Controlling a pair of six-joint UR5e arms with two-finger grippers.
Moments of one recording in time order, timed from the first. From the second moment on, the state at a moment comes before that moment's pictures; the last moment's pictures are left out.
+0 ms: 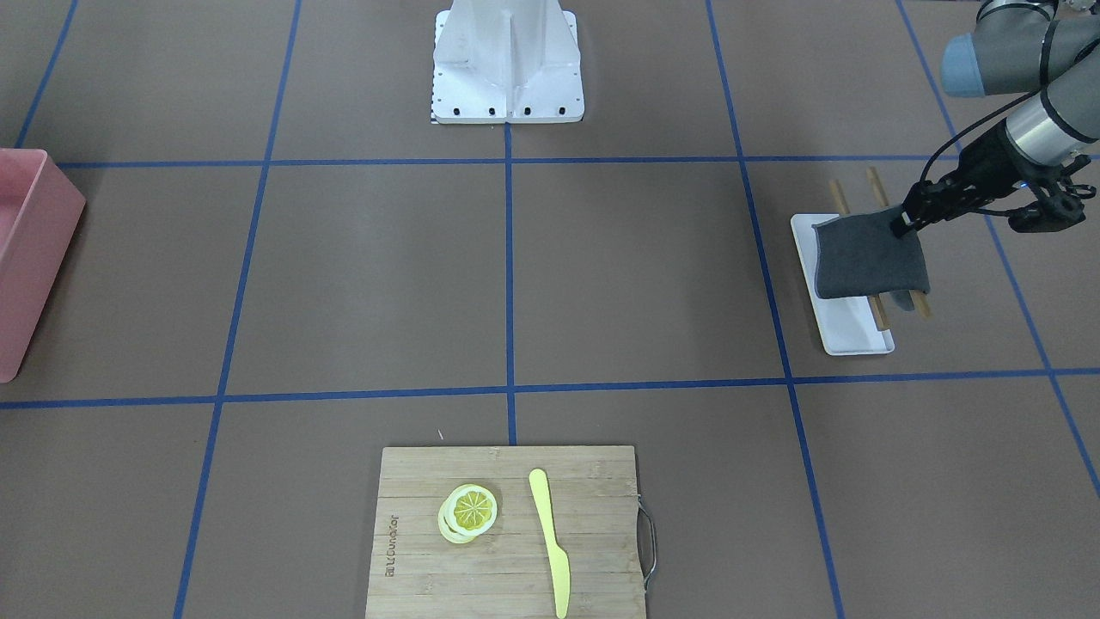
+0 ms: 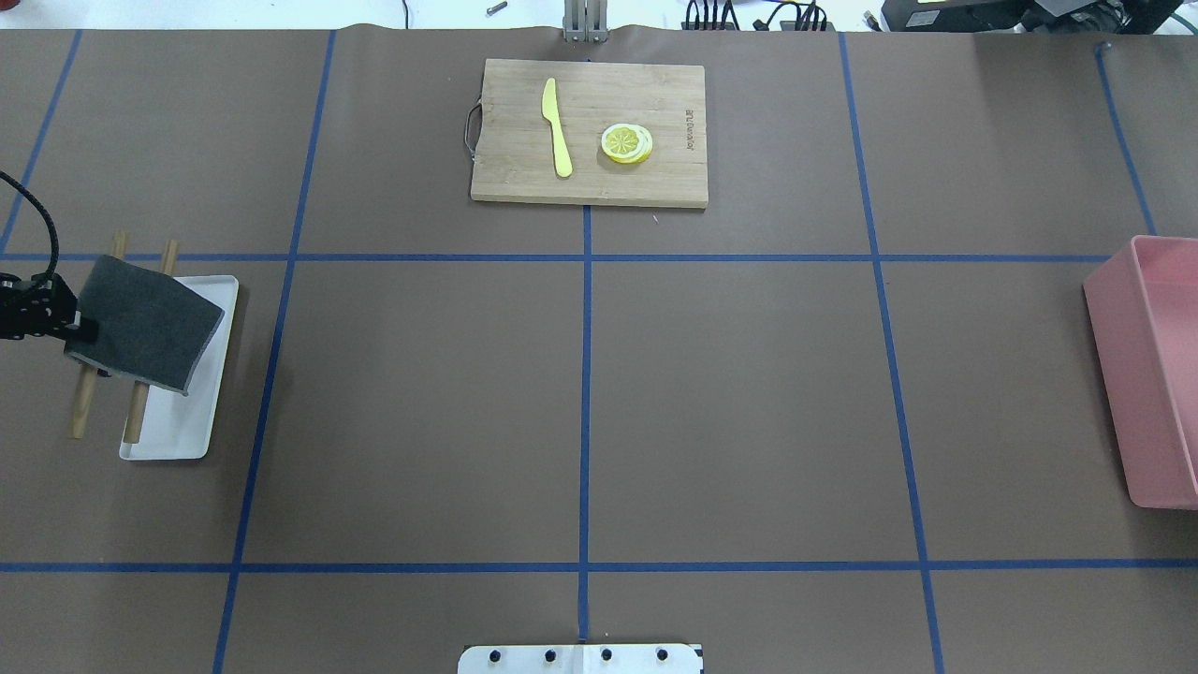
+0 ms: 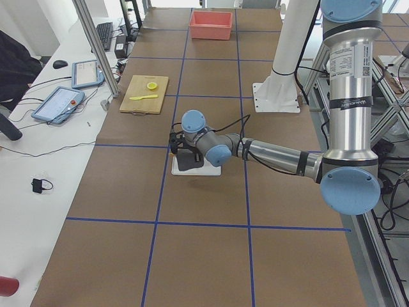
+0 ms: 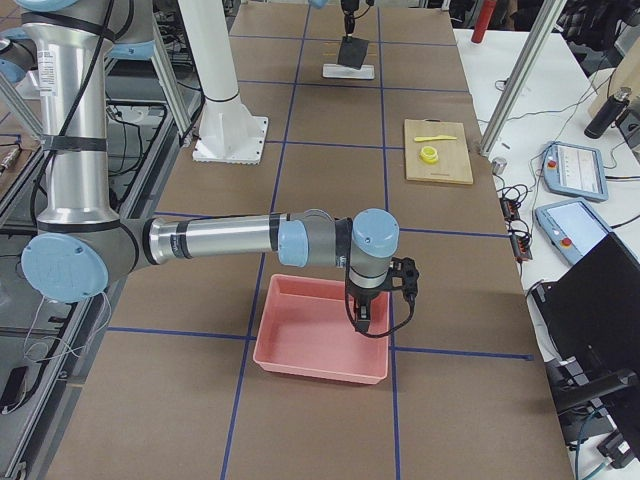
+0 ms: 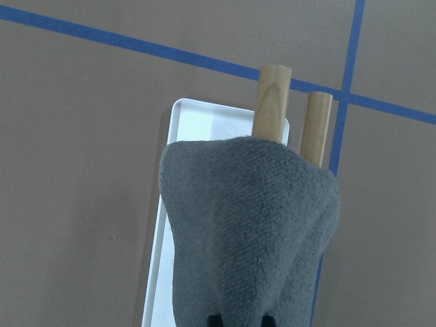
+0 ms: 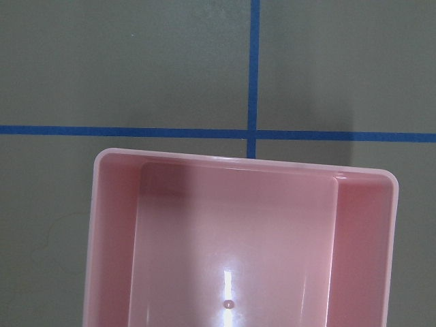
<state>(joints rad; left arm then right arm) -1.09 -1.49 -1.81 -2.15 -2.43 -1.01 1.55 -1.60 1.71 -1.65 2.36 0.03</state>
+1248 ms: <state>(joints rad) -1.35 -1.60 -1.83 -2.08 -2.63 -1.21 1.51 -1.60 1.72 -1.65 2.39 0.02</state>
